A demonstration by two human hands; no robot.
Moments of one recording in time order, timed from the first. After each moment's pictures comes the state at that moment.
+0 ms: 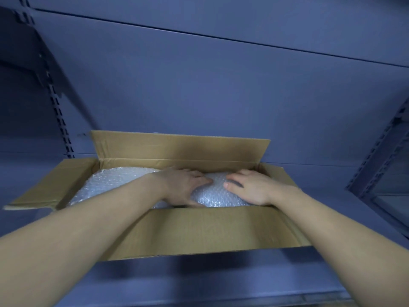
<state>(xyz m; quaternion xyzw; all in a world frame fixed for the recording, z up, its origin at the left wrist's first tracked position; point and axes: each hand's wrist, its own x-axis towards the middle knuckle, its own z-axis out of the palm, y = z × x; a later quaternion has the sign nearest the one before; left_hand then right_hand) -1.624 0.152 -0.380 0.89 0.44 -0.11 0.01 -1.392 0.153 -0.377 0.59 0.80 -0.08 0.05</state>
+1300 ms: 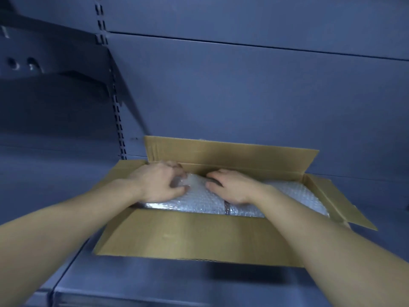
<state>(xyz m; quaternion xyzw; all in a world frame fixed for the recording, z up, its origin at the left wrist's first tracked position) -1.750 0.113 -0.369 0.80 0.59 0.05 -0.01 -1.526 0.173 -0.383 0.46 0.89 -0.08 -0.01</state>
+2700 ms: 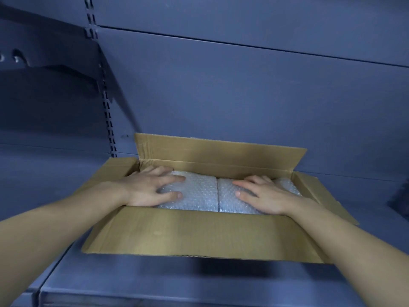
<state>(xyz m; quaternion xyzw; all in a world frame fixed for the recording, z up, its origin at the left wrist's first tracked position) -1.762 0.109 -0.381 0.79 0.60 -0.04 0.14 -1.434 0.151 -0.384 0.55 0.83 -0.10 0.05</state>
